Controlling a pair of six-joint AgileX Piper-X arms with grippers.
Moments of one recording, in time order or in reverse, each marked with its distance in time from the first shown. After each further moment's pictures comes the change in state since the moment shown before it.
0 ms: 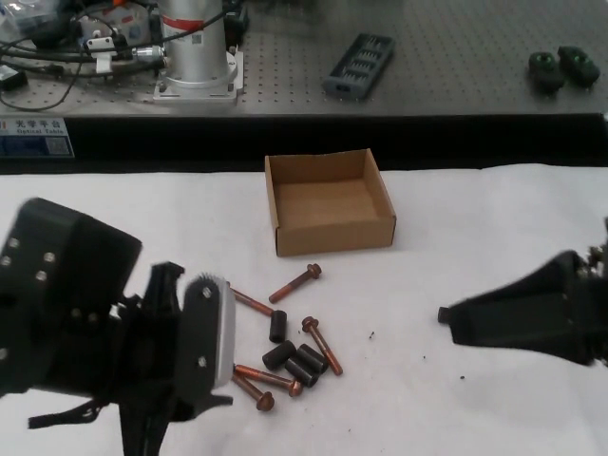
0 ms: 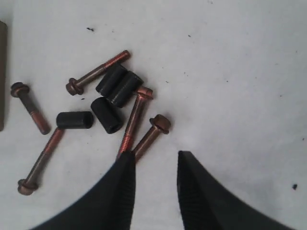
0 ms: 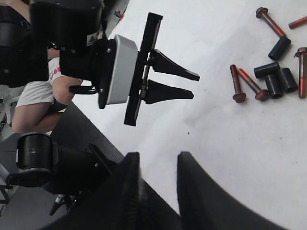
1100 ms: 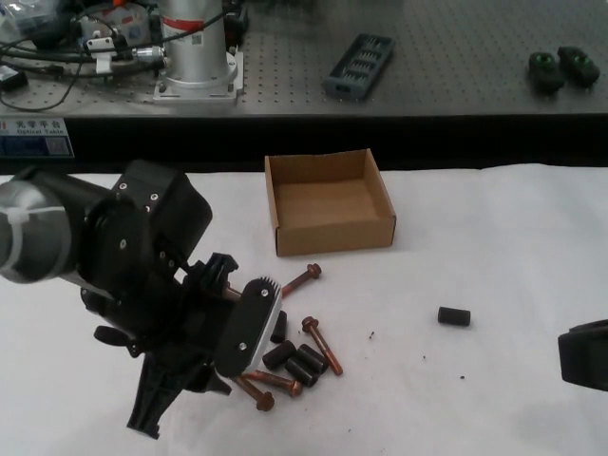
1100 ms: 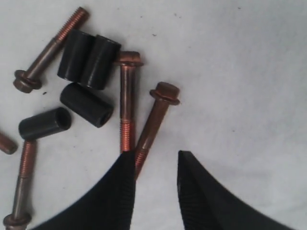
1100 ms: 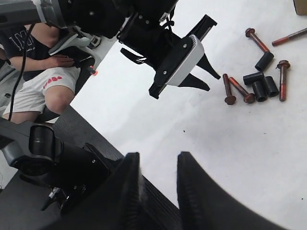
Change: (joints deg) left arm 0.0 16.2 -18.5 17.3 -6.3 17.7; right arm 0.0 -14.3 0.0 9.7 4.2 -2.7
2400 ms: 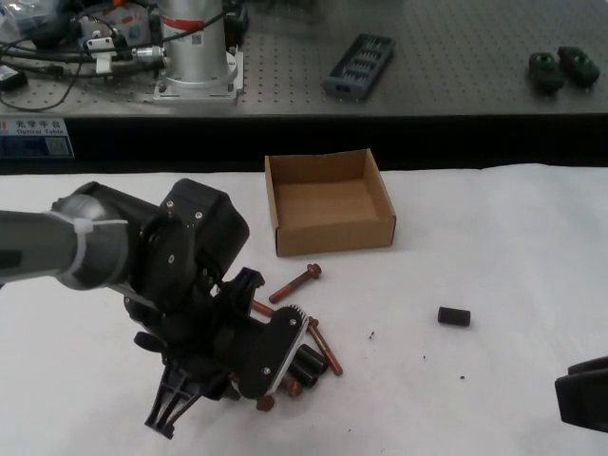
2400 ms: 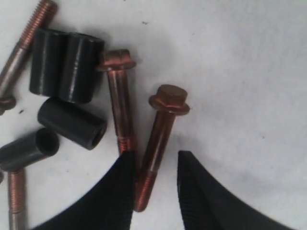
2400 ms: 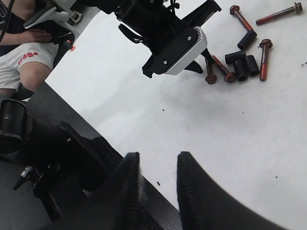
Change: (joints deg) left arm -3.1 6.5 -2.8 -2.5 -6.0 4.5; right arm 0.0 0.0 2.2 3.3 1.8 -4.8
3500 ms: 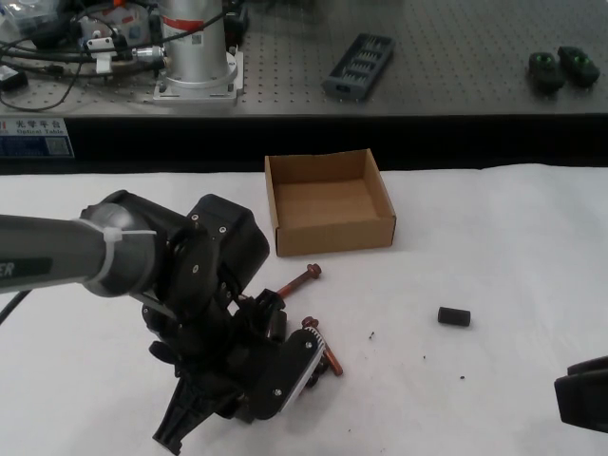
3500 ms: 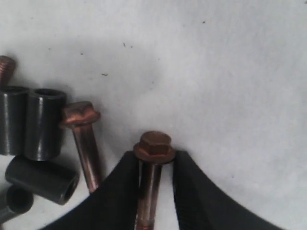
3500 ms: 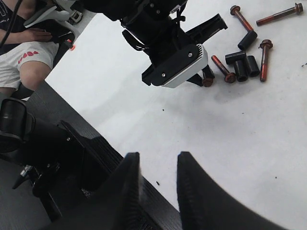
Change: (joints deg) left arm -3.0 1.8 -0.9 3.4 2.3 1.9; right arm 0.0 0.0 0.0 0.0 0.0 -0.4
